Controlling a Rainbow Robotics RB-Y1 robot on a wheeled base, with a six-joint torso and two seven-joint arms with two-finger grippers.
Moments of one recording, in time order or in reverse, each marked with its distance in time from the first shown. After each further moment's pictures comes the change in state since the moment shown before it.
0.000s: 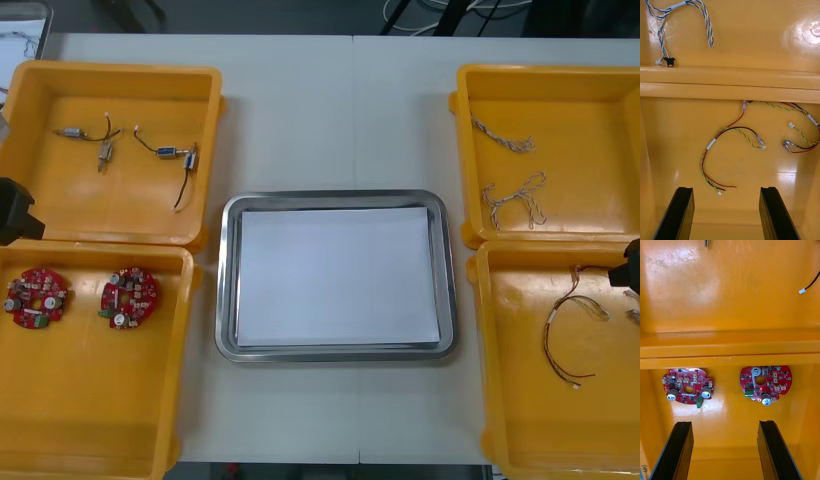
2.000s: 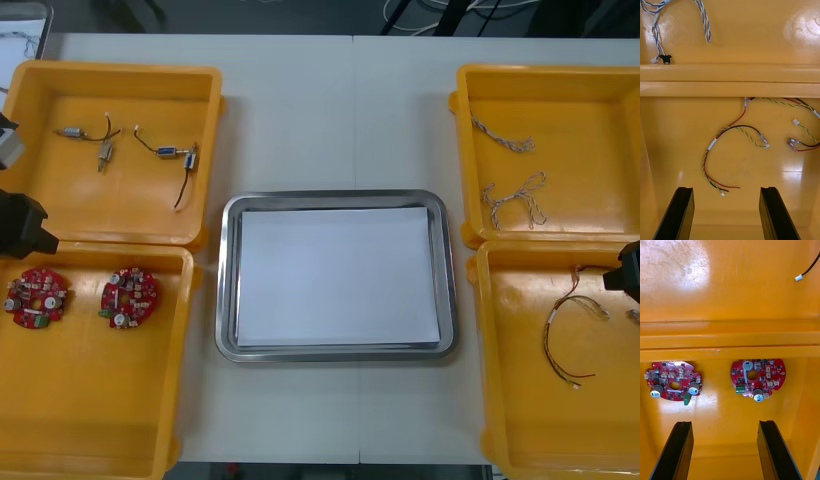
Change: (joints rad) right arm 0.004 0.035 0.001 0.019 0.030 0.000 0.000; left arm 0.029 -0.048 0.000 0.009 0.000 0.000 0.000
